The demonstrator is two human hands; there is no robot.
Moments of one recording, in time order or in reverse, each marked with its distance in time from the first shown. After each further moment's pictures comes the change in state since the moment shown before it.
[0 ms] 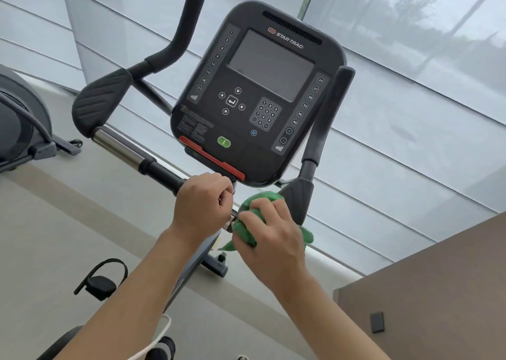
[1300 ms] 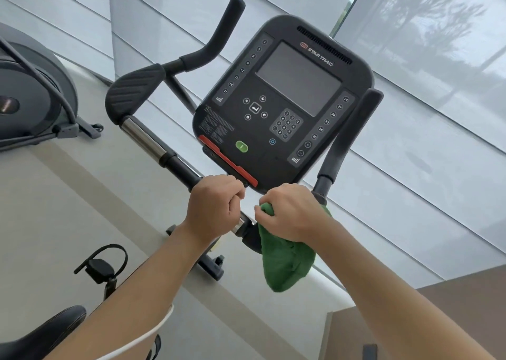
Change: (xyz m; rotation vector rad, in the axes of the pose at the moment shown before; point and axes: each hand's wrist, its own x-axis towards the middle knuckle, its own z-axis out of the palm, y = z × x) left_hand -0.001 -0.003 0.003 -0.117 0.137 0.018; right_hand 0.091 0.045 -0.015 -0.140 -0.733 -0.045
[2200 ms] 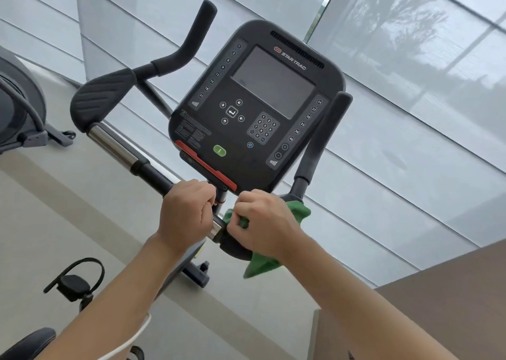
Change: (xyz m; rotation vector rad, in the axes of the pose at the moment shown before) left_hand -0.002 -0.005 0.004 0.073 0.031 0.034; right_hand -0.020 -0.014 0.007 0.194 0.257 -0.097
